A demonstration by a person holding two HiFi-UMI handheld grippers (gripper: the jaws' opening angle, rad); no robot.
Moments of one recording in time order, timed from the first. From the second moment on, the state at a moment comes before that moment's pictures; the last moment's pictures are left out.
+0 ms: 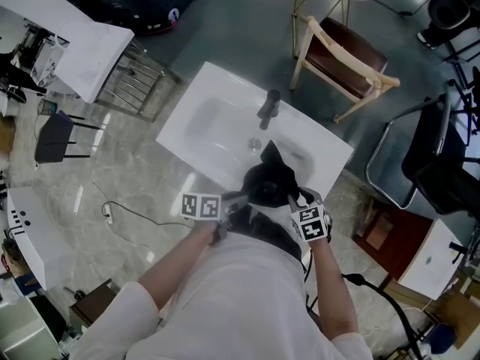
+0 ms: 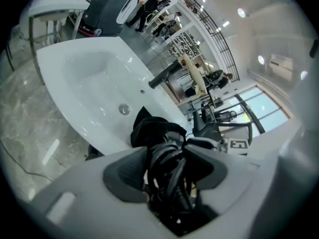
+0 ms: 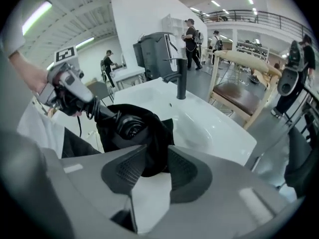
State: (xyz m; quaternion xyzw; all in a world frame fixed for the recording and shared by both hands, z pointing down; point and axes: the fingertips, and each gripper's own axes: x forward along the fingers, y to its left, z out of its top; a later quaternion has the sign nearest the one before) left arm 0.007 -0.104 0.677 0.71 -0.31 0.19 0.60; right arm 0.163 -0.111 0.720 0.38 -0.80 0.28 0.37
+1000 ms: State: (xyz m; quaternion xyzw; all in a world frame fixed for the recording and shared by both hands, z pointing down) left arm 0.007 -0.073 0.628 0.76 -0.24 0.14 0.59; right arm 0.174 -0.083 0.726 0.36 -0.80 0.26 0.41
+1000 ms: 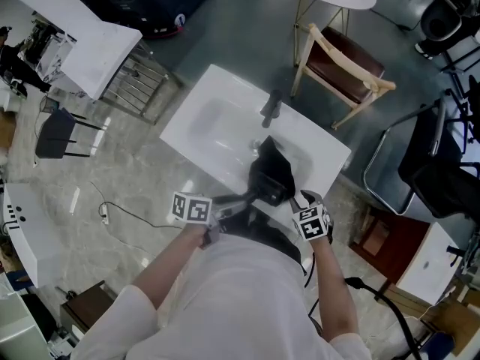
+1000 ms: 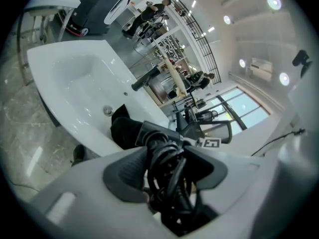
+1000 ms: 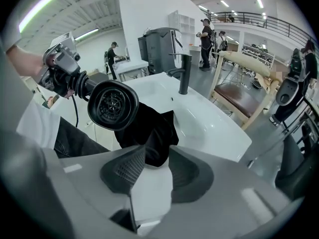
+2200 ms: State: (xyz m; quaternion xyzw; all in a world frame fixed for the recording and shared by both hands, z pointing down) left arm -0.057 -0.093 0.547 0.80 -0.23 0.02 0.55; right arm 0.141 -0.054 0.580 0.53 -0.77 0.30 0.20
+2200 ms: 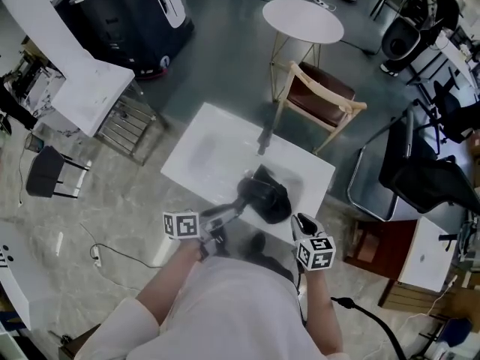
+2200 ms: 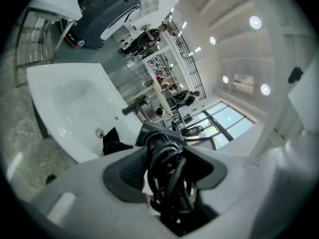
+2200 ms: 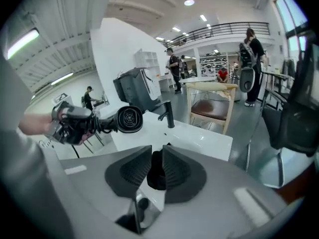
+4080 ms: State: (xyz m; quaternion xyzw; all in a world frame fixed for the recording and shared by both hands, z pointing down) left arm -0.107 -0.131 0.480 0.82 -0.22 -0.05 0.52; right arm 0.140 -0.038 0.497 0.58 -0.75 0.31 0.00
